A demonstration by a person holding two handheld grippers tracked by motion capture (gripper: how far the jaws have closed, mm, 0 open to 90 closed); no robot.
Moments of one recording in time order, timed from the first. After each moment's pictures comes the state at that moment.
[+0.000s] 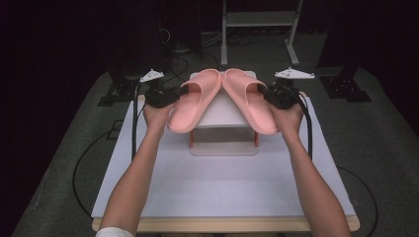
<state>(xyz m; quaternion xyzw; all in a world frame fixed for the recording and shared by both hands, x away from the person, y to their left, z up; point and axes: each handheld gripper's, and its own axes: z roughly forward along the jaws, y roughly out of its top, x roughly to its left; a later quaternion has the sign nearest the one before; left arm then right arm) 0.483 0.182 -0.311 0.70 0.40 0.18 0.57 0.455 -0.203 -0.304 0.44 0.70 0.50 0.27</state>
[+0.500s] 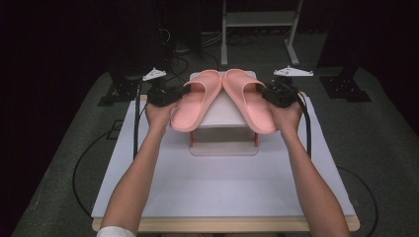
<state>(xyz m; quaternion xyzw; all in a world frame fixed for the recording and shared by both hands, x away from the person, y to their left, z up) 0.484 0.176 -0.309 0.70 0.40 0.18 0.56 0.459 -0.201 -0.301 0.45 0.69 0.50 0.26</state>
